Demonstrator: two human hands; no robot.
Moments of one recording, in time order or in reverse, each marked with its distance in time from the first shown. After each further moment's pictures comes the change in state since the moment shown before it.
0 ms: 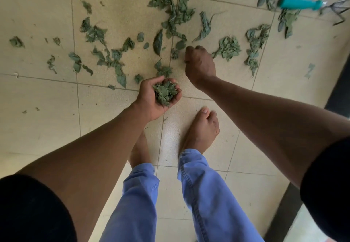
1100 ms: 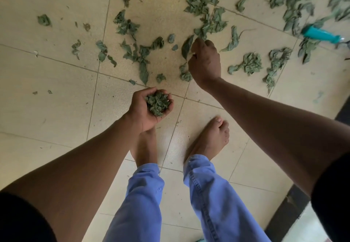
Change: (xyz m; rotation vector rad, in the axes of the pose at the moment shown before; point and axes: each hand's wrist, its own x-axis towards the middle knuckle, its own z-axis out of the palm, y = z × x) left_hand -0.030 0.020 -0.085 -0.205 -0.035 0.038; right_hand 0.015 -0.071 0.006 0.089 0.072 -0.068
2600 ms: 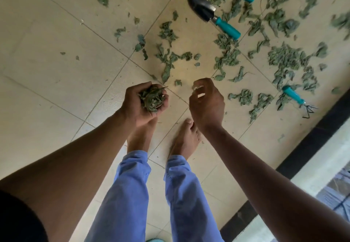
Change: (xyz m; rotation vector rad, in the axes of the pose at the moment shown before) left_hand -0.089 0.018 -0.038 -0.323 -0.144 0.146; right_hand -0.128 -0.106 -0.064 0.057 0.005 -0.026
